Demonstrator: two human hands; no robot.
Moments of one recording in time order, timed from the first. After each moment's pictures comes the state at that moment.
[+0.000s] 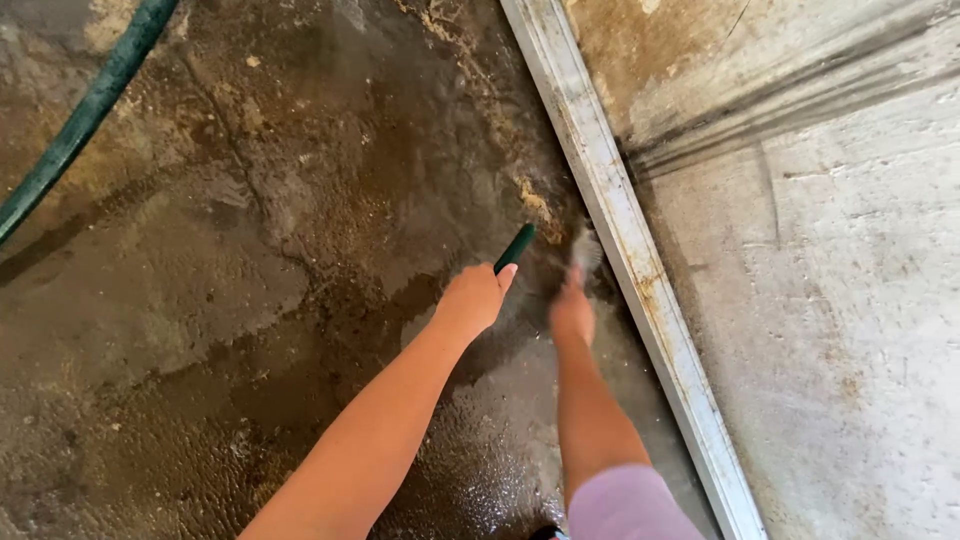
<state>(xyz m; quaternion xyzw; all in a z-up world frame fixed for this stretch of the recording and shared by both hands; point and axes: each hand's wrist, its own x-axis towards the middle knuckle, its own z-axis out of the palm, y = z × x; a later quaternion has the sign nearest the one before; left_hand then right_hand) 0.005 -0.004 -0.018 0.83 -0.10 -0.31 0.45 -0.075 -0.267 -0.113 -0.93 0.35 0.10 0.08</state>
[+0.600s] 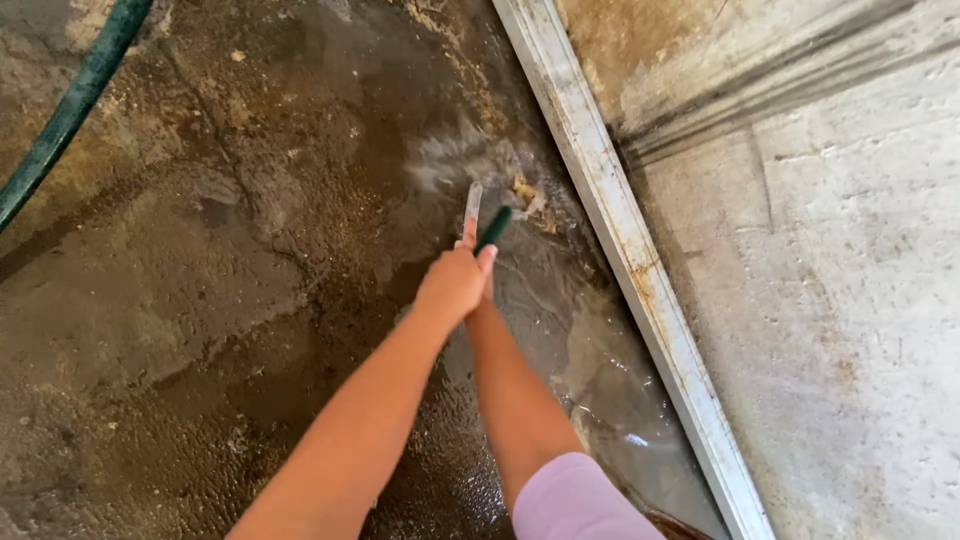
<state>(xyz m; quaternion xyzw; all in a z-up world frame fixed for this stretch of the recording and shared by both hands) 0.015 0.010 -0.009 0.85 -0.09 -0.29 0.43 -0.020 -0.176 -0.171 -0.92 0.30 0.08 0.23</state>
